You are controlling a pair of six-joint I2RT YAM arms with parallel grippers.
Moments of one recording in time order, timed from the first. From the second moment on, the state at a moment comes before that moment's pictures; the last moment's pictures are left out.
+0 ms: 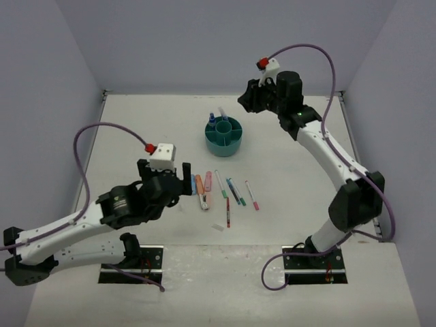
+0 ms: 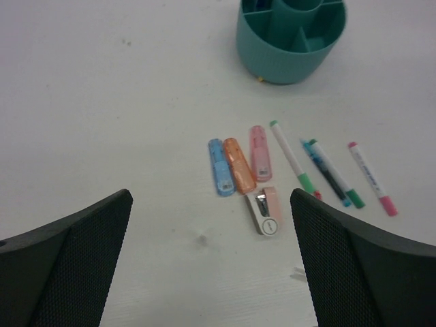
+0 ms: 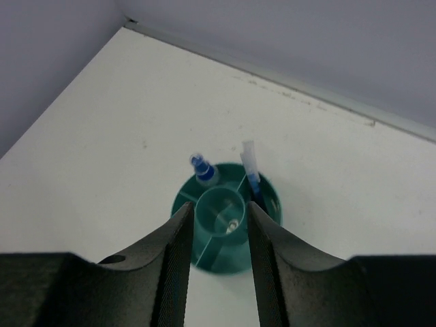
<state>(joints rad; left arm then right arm) -1.15 0.85 0.97 -0.79 -0.88 -0.65 0.38 1.67 1.54 -0.16 -0.28 0.12</state>
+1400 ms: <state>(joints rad) -0.54 0.64 0.80 -0.67 -0.48 -0.48 0.82 1.80 1.21 -0.56 0.09 0.38</state>
